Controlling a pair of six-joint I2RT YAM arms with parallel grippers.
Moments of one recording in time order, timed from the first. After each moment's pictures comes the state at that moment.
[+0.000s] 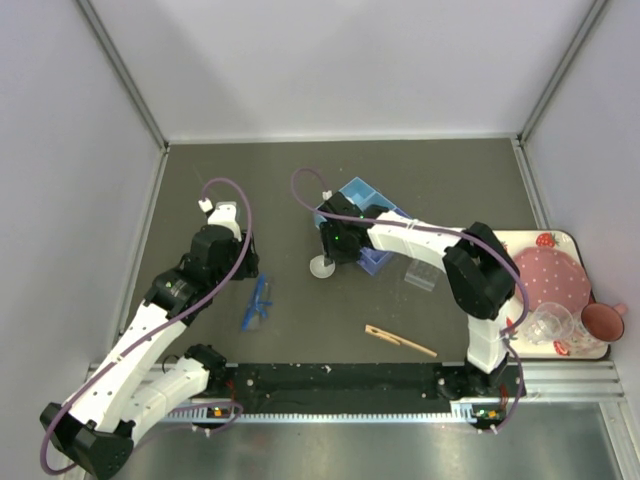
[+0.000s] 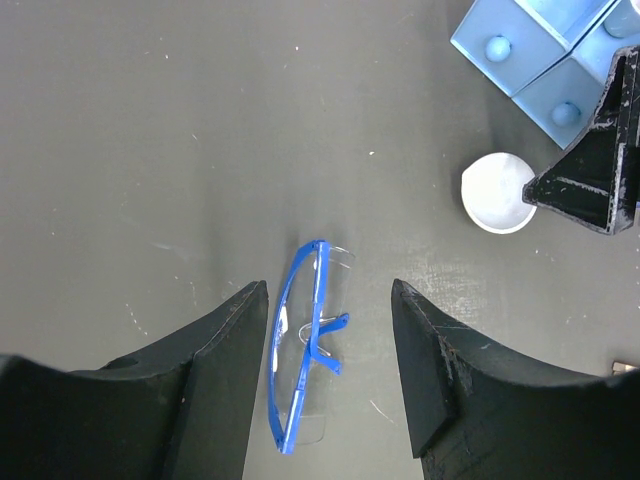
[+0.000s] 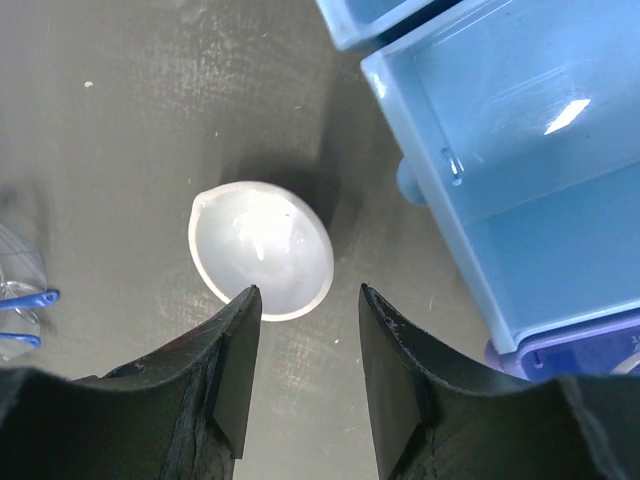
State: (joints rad) left arm -0.48 0.79 0.83 -0.68 -0.25 -0.36; right arm 0.82 1.91 1.40 -0.57 0.04 0.61
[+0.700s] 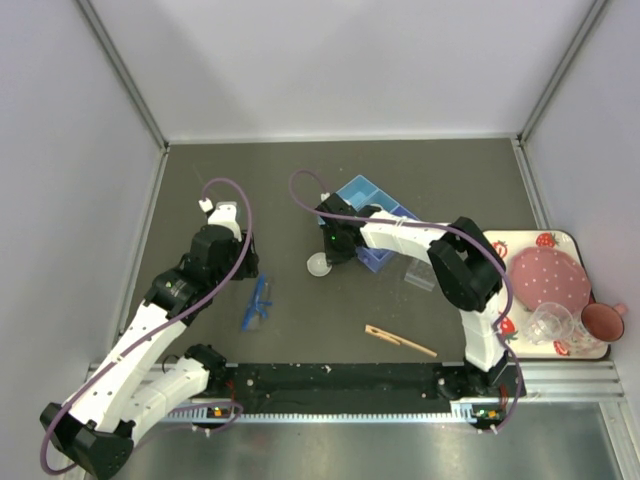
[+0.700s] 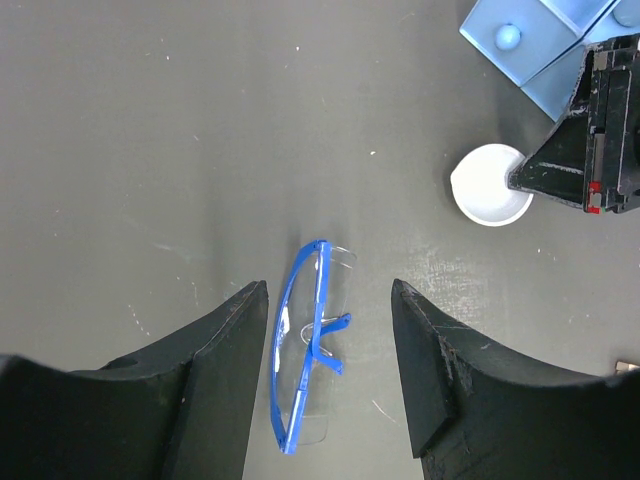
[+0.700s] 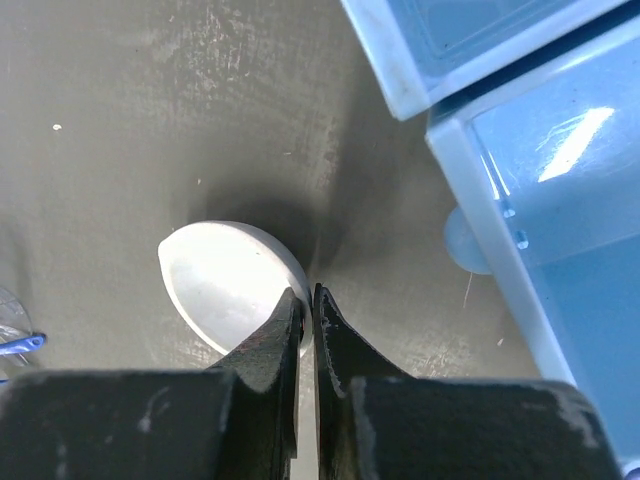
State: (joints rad) left arm -0.48 0.79 0.83 -0.68 -0.25 -0.36; right arm 0.80 2.01 1.43 -0.52 0.03 0.62
